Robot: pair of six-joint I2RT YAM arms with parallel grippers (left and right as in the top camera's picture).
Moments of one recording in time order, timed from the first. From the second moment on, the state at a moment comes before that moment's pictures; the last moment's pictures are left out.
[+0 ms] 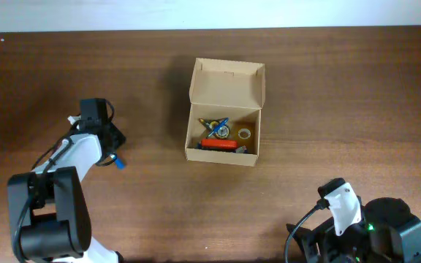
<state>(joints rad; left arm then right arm) 0.11 1.78 0.93 -0.35 -0.16 -0.61 0.41 0.54 1.05 -1.35 -0.21 0.02</state>
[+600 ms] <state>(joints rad) 0.11 1.79 0.94 -0.40 -0.21 -0.61 0.41 0.54 1.05 -1.35 -0.21 0.02</state>
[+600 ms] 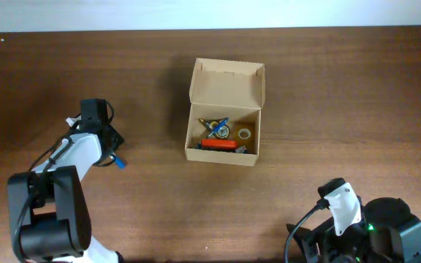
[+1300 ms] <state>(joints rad) -0.27 1.51 1.26 -0.38 0.07 0.36 0.41 0.54 1.05 -1.35 -0.21 0.02</state>
